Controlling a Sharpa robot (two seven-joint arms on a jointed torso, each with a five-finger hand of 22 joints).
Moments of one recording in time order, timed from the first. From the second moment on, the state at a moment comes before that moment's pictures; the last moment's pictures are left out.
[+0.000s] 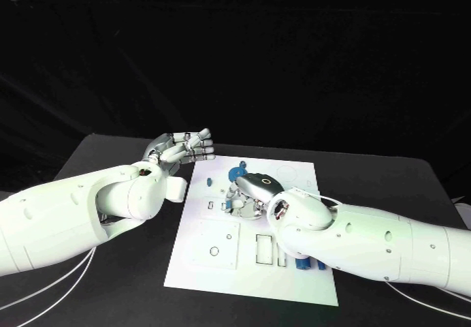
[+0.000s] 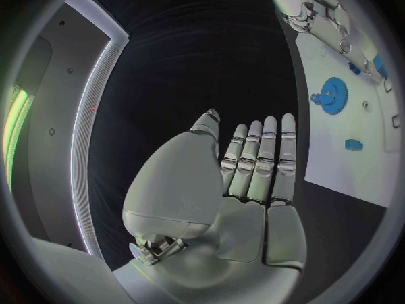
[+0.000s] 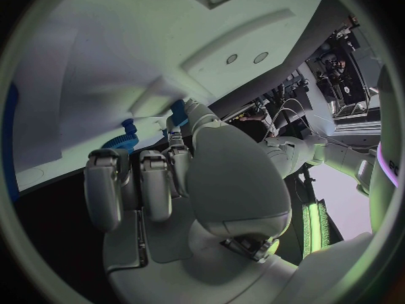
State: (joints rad) left arm 1.23 -0.90 -0.01 1.61 0.07 -0.46 0.34; left_hand 1.44 -0.02 0.02 0.27 0.23 0.91 0.23 0.09 0.07 0.99 0.19 0.09 0.07 0.99 0.15 0.11 0.11 0.17 0.76 0.28 0.41 0.19; right arm 1.17 -0.53 -0.12 1.52 -1.59 -0.42 -0.33; right_hand 1.41 -0.08 0.14 0.19 0.27 1.11 0.10 0.18 0.17 1.43 0.02 1.41 1.31 1.47 -0.04 1.56 1.31 0.03 1.47 0.07 1.49 1.31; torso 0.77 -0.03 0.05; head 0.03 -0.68
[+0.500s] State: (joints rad) left arm 1.23 -0.90 -0.01 1.61 0.07 -0.46 0.34; left_hand 1.44 -0.02 0.02 0.27 0.23 0.91 0.23 0.09 0.07 0.99 0.19 0.09 0.07 0.99 0.15 0.11 0.11 0.17 0.76 0.28 0.41 0.19; right arm 1.17 -0.54 -0.12 1.53 -1.62 -0.42 -0.35; right_hand 1.41 -0.08 0.14 0.19 0.27 1.11 0.10 0.19 0.17 1.43 0.02 1.41 1.31 1.47 -0.04 1.56 1.31 0.03 1.47 0.07 1.49 1.31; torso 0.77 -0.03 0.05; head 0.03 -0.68
